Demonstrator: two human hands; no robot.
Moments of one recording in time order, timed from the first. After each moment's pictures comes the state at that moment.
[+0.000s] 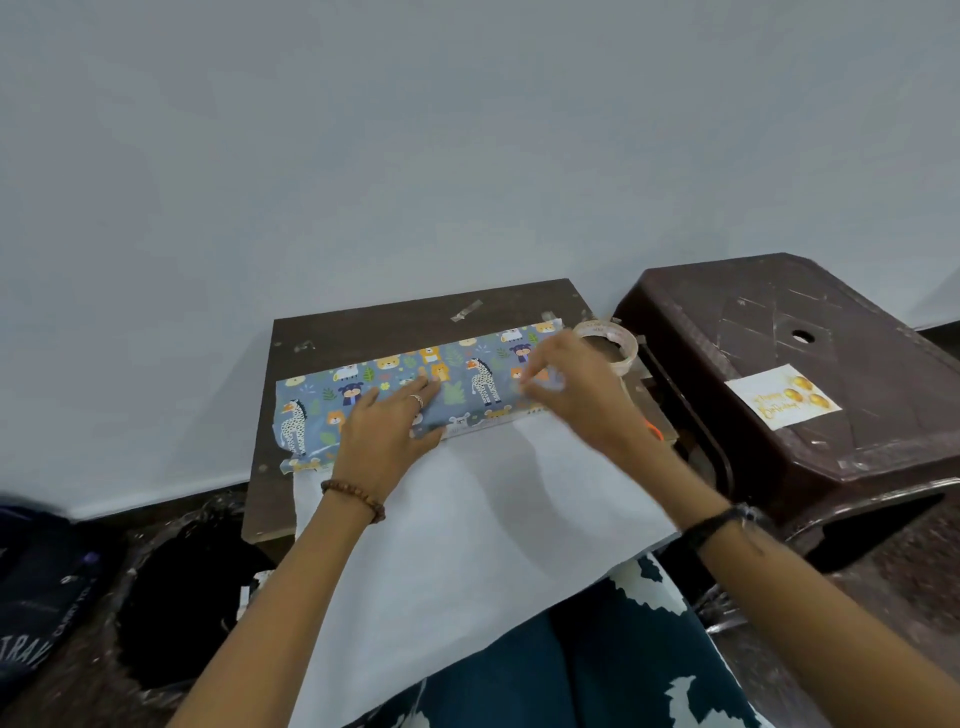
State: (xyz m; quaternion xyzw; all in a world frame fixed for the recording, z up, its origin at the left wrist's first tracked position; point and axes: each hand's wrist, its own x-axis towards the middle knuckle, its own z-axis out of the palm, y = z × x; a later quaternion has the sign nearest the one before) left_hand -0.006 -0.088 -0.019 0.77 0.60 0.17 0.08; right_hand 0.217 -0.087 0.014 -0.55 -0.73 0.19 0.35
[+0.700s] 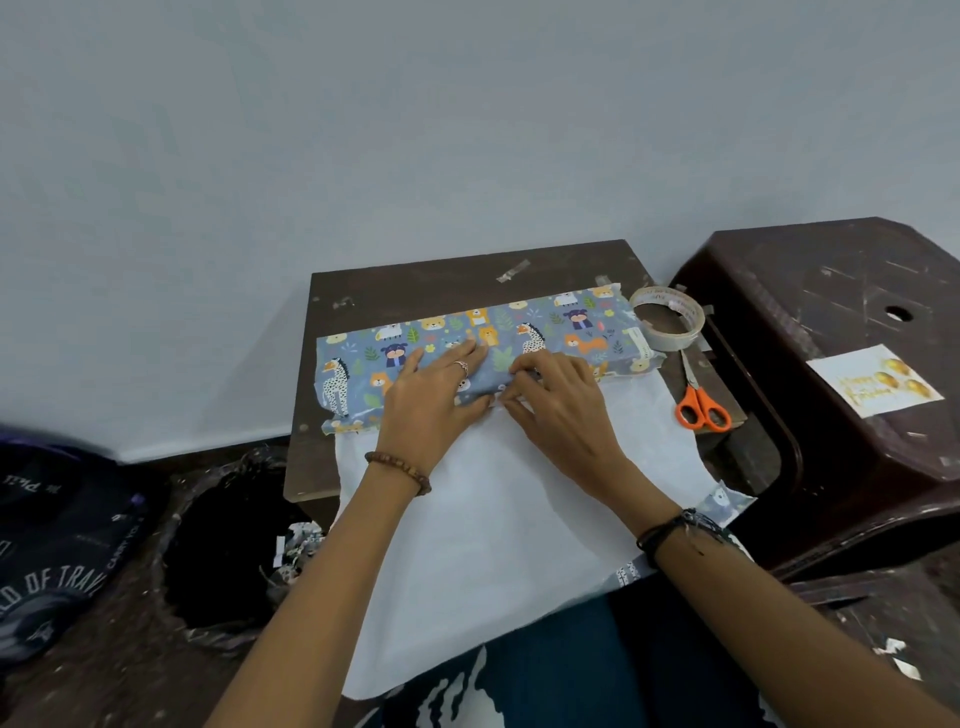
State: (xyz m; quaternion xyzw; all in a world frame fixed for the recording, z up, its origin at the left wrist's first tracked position) left_hand -0.010 -0.088 -0.026 0.77 0.61 0.20 0.07; right_hand 0.156 -0.083 -0.063 -0.44 -0.81 -0.16 0.36
